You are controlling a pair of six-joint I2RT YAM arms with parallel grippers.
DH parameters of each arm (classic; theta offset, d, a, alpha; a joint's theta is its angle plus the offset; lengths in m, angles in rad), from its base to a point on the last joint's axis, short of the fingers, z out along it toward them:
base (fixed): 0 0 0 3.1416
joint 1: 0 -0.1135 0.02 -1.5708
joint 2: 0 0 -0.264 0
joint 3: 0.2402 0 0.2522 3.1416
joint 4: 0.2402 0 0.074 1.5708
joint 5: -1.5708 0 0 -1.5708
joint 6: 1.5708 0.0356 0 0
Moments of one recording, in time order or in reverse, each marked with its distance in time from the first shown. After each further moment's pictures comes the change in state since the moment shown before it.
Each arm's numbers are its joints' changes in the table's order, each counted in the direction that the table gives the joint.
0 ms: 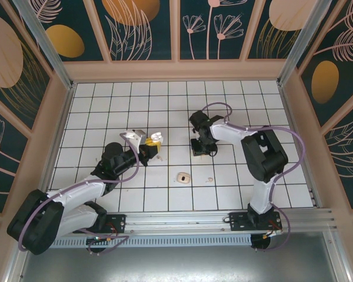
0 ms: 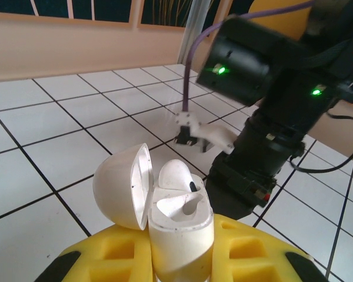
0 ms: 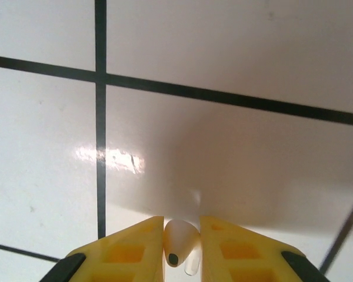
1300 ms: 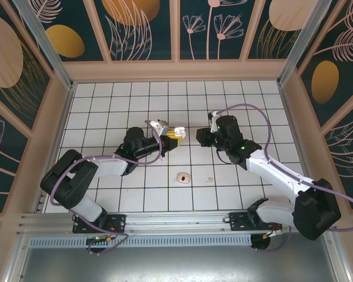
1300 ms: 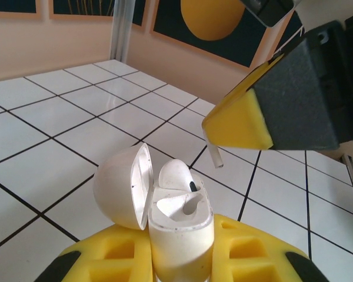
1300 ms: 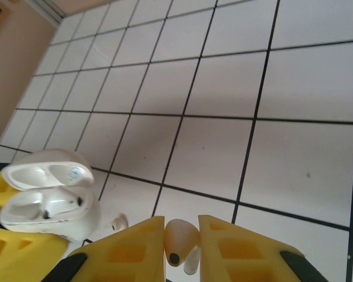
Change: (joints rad) left arm 0.065 -0.459 0.277 -0.208 -0.191 0.020; right arm 0.006 0.652 -0.425 -0.629 0.001 0.079
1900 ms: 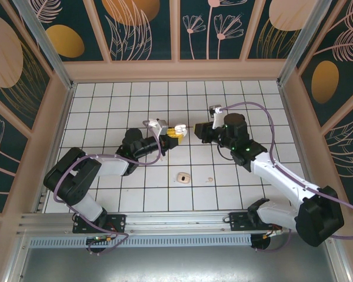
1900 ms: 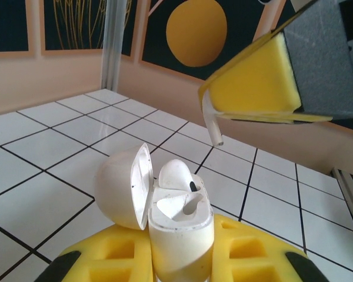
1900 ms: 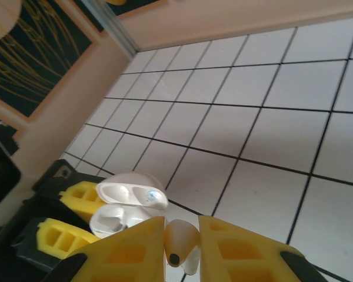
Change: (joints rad) left arm 0.000 -0.031 -0.014 -0.161 -0.031 -0.017; right arm 0.032 0.055 -0.016 -0.163 0.178 -0.058
